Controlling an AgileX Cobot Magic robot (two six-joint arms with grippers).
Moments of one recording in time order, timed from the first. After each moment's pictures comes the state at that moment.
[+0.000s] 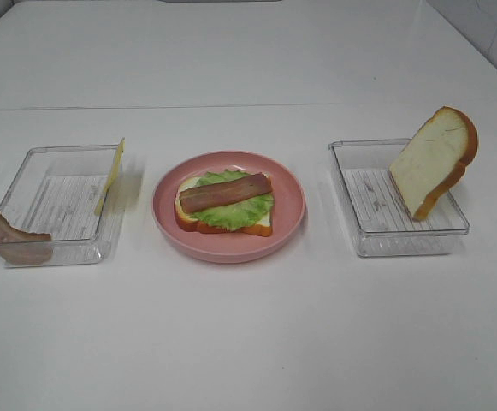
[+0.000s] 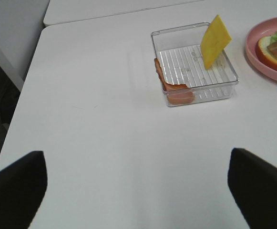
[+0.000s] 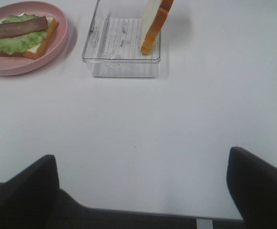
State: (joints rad) left arm 0.04 -0.01 -0.52 0.00 1.08 0.10; right arm 0.03 0.00 -0.45 0.06 1.12 0.00
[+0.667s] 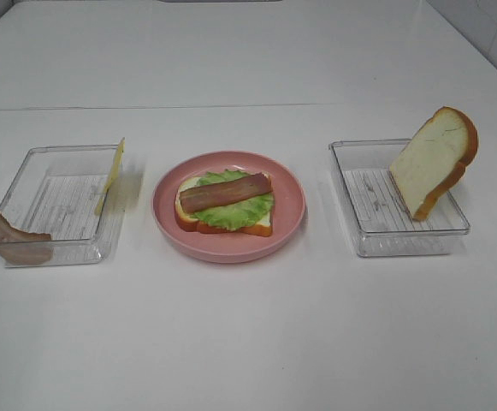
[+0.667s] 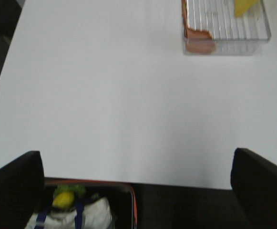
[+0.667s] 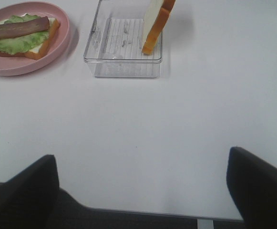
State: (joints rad) left arm 0.04 0.34 -0.64 0.06 1.21 -0.07; right arm 0.03 0.00 -0.45 0.06 1.12 0.00
